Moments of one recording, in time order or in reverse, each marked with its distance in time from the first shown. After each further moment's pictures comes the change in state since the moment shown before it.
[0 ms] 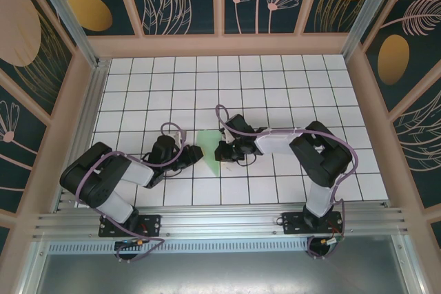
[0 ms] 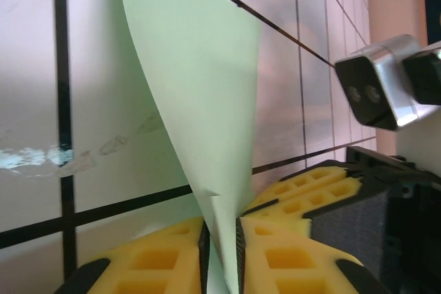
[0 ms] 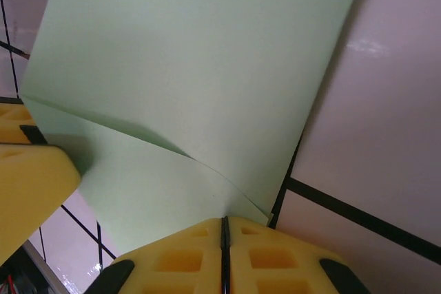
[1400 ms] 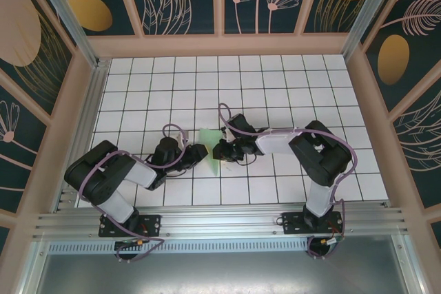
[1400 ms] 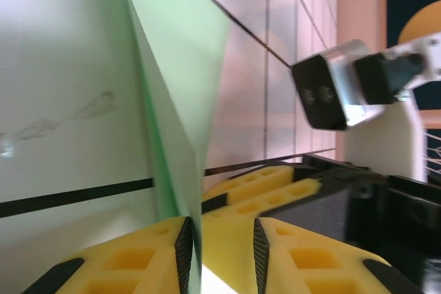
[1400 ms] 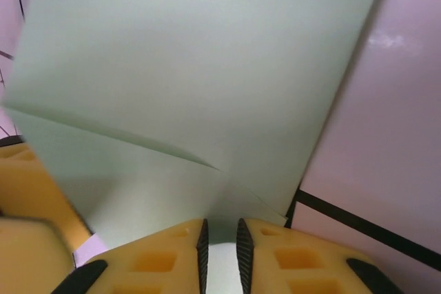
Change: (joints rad) left arm -0.058 0.035 -0.003 0.095 -0.043 -0.167; right arm -0.009 0.010 -0.012 0.054 -0.028 0.071
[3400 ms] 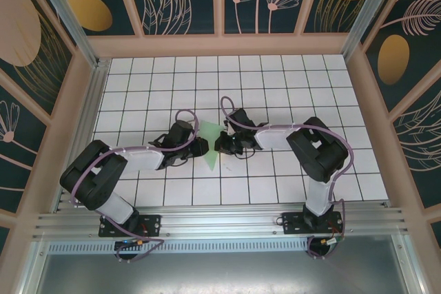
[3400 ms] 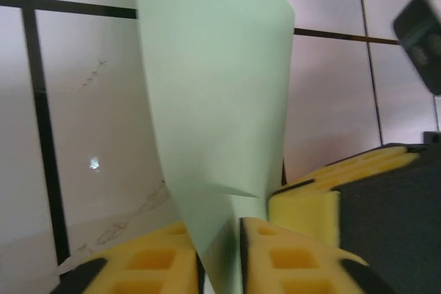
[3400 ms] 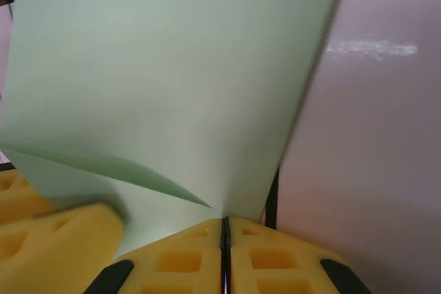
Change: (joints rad) left arm -0.015 -0.047 0.306 -0.653 -0.158 0.429; right arm -0.041 0.047 0.060 0.017 0.041 0.089
